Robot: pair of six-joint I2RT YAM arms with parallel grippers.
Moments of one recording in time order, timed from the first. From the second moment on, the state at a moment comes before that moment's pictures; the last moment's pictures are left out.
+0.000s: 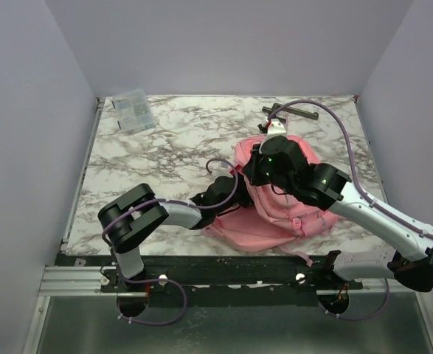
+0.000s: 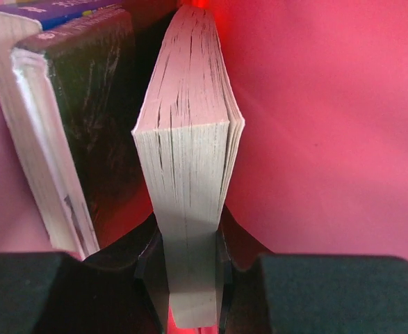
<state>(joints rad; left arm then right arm) -0.94 1.71 0.71 0.76 -0.01 -1.63 0.95 1.23 1.32 -0.64 0.35 0.54</state>
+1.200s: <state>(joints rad) -0.86 1.54 0.65 0.61 0.21 -1.53 0.95 1.13 1.21 -0.62 0.34 0.55</state>
